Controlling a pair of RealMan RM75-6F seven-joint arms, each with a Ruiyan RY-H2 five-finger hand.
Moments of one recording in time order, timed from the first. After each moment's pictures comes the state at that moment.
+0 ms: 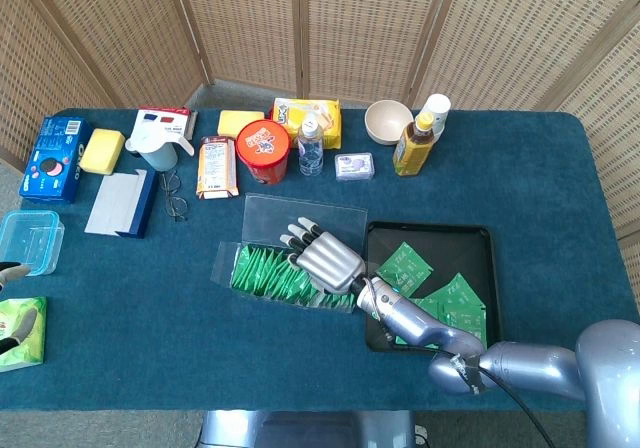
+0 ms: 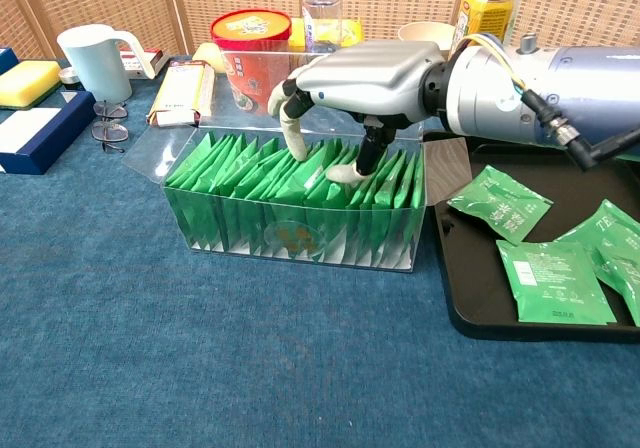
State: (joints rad) left arm 0.01 -1.00 -0.04 -1.71 1.57 1.63 -0.06; right arm 1.02 -1.51 0.16 -1.56 -1.24 0.81 -0.42
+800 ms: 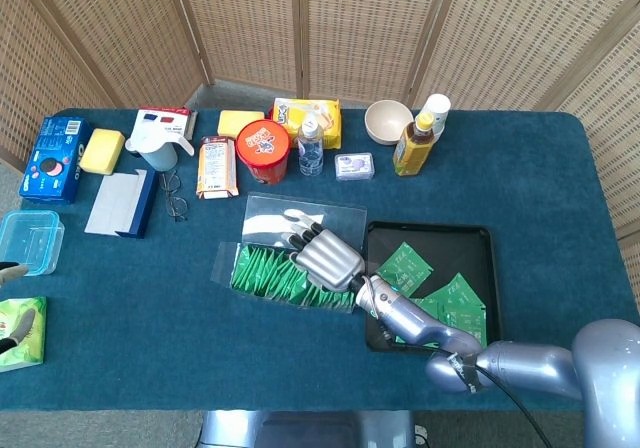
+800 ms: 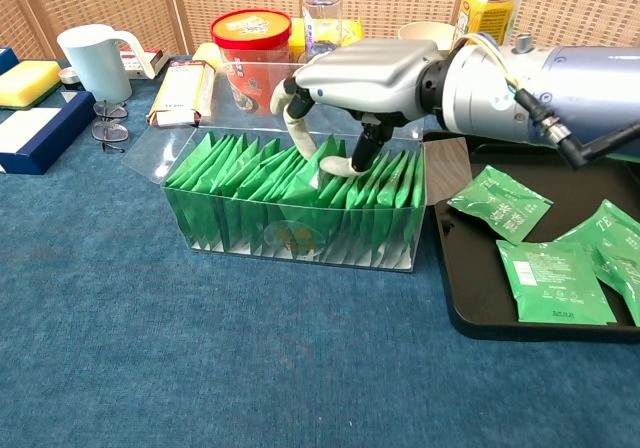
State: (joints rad) left arm 0.01 -0.99 -0.04 -1.71 1.57 1.64 -0.06; right arm 1.02 -1.52 0.16 -1.55 -1.22 0.82 -0.43
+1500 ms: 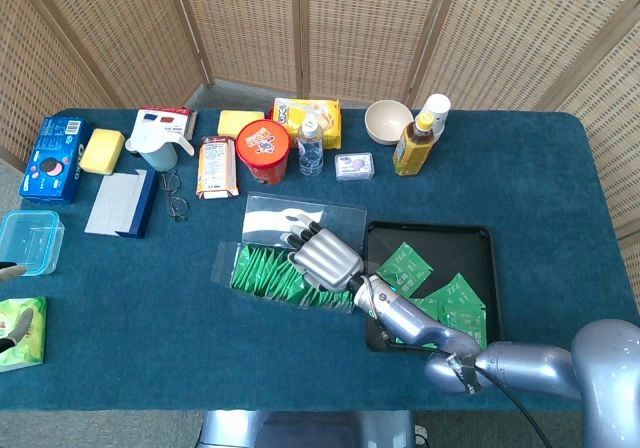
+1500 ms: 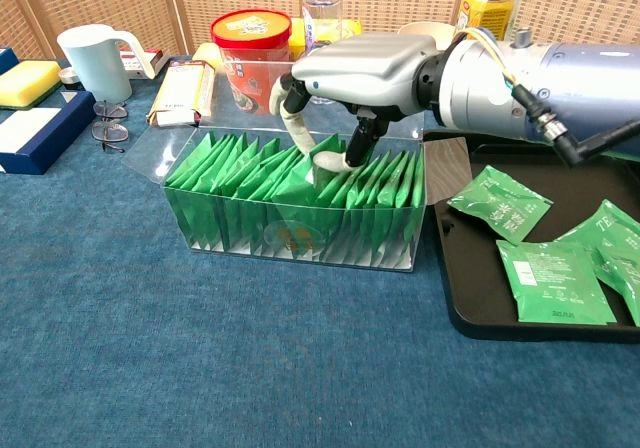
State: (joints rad) left arm 0.01 -1.00 -0.04 -1.70 1.57 1.64 -0.07; right arm 1.02 -1.52 0.17 -1.56 -1.22 0.83 -0.41
